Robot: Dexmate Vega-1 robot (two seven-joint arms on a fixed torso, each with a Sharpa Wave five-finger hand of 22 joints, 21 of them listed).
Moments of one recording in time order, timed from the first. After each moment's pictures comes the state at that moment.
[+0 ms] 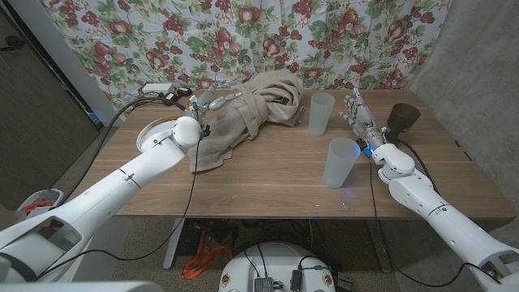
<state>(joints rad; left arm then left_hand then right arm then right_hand) 0.71 0.75 0.56 -1.82 0.00 0.48 0.31 0.47 -0.09 -0.02 -0.13 0.23 -0.11 0.04 0.19 0.18 -0.09 0.21 0.25 0.20 -0.13 0.20 0.20 0.18 -0.03 0.18 0.21 0.17 -0.91 -0.60 -0.33 -1.43 0.63 0.30 0.01 0.26 -0.08 0.03 0.05 0.24 -0.01 0.02 0.20 0.19 0.00 0.02 0.21 0.19 -0.09 -0.02 0.20 0.21 0.10 0.08 0.19 0.17</state>
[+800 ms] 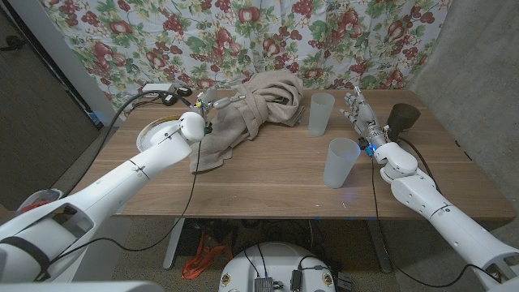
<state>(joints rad) 0.61 0.72 0.63 -1.75 0.08 0.54 0.25 0.50 -0.08 -0.04 -0.12 0.25 -0.11 0.12 0.19 0.18 -0.16 0.14 0.20 0.20 -0.17 0.15 0.17 0.18 -0.13 0.14 0.18 0.17 -0.92 -0.61 -0.31 -1.45 0.63 0.31 0.01 0.28 -0.02 0.04 0.05 0.24 0.01 0.03 0.21 0.19 0.04 0.04 0.22 0.19 -0.08 0.00 0.21 0.20 0.11 0.08 0.19 0.17</state>
